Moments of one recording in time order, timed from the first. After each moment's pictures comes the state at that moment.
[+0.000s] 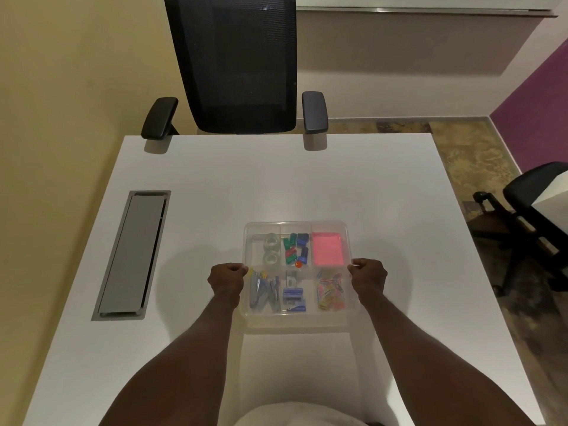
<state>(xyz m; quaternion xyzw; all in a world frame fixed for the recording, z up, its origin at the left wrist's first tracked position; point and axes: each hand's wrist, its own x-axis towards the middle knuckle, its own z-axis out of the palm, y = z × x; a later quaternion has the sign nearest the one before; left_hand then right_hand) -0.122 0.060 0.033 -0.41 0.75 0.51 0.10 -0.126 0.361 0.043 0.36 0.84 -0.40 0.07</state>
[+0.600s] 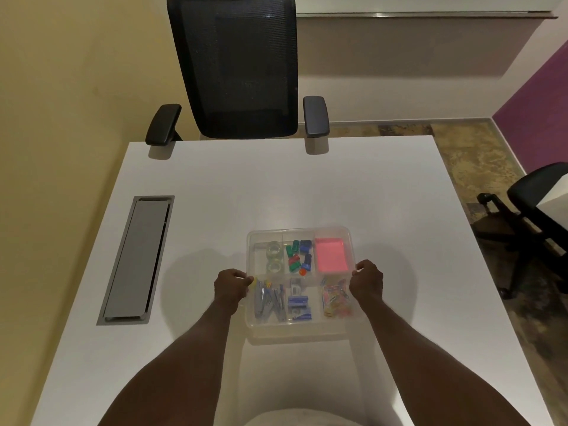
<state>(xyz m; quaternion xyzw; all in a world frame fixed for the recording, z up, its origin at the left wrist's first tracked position) -0.119 0.048 0.027 -0.36 0.76 0.50 0.19 -0.124 0.353 0.042 0.36 0.87 -0.32 0.12</state>
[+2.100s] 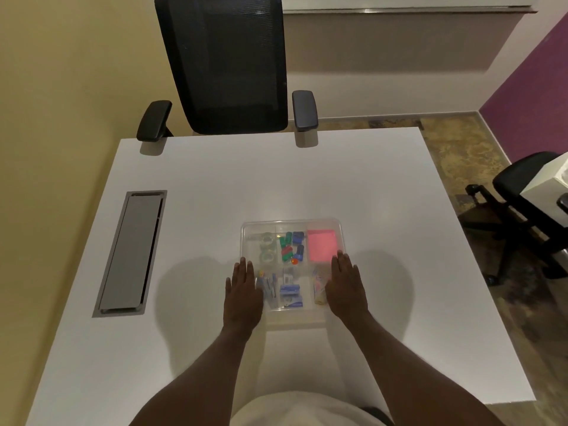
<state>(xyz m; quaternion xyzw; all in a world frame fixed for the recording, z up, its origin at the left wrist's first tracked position) -0.048 0.087 0.011 -0.07 0.95 0.25 0.19 -0.060 0.340 0.033 0.02 0.98 -0.09 0.17</state>
